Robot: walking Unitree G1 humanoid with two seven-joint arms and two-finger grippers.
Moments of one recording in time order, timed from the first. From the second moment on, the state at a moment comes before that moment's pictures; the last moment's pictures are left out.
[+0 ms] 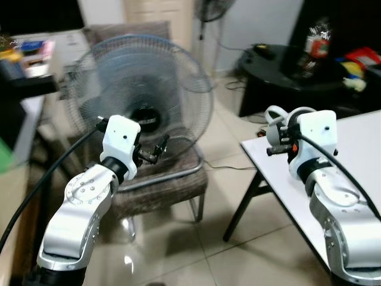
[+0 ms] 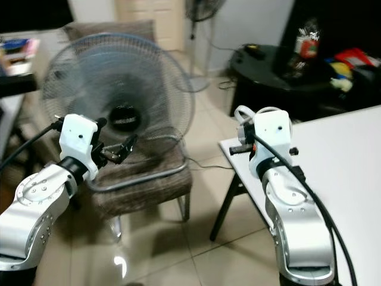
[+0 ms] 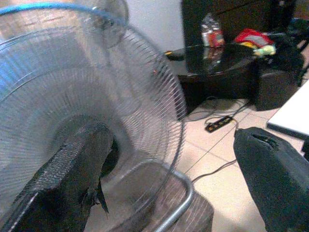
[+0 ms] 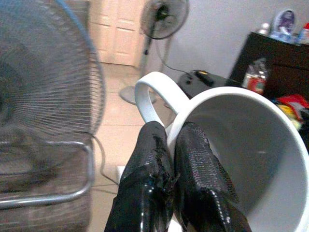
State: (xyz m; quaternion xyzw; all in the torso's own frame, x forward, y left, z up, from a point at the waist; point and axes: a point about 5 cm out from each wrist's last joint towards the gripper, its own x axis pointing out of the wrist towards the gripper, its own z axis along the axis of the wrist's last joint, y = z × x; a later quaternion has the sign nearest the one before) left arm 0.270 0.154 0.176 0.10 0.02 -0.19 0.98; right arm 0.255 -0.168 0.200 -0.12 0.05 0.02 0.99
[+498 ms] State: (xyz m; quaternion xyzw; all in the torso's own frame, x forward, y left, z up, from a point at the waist) left arm 0.269 0.154 0.173 0.10 0.02 -0.19 0.98; right arm 0.254 -0.168 0.202 -0.14 0.07 0.03 0.99
